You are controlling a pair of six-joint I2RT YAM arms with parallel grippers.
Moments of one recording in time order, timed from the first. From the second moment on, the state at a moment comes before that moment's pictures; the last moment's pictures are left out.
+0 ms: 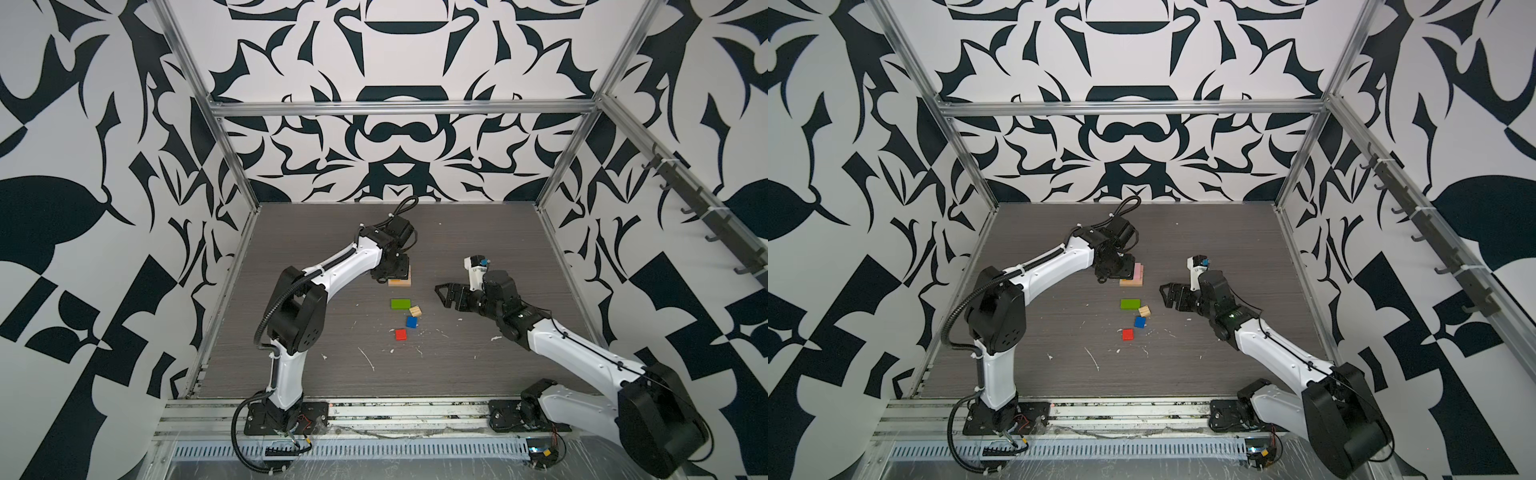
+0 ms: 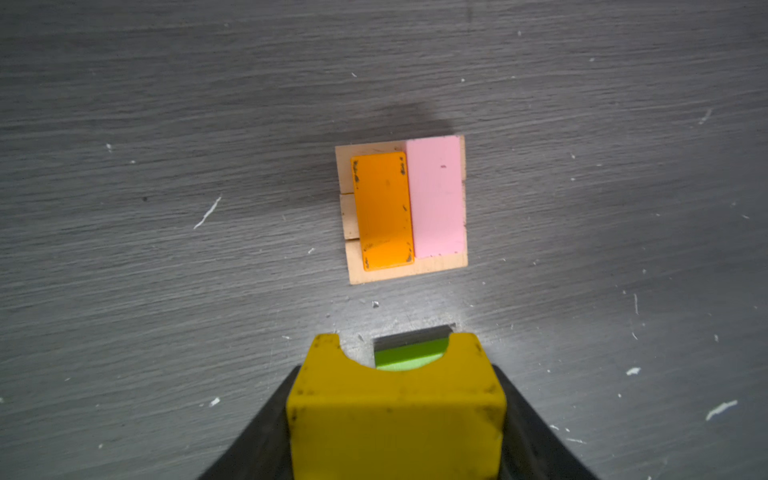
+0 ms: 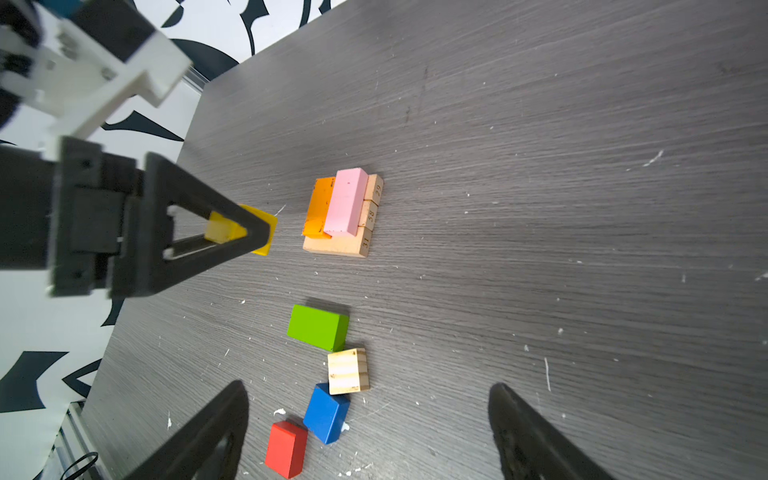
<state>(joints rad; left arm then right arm) -0.69 1.99 1.68 -0.91 -0.02 -0.55 0.46 1.13 0.53 0.02 -0.22 0.58</state>
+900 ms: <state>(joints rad) -0.68 2.21 1.96 -1.00 -0.08 -0.64 0.46 1.07 0.50 -0.01 -0.22 0.58</state>
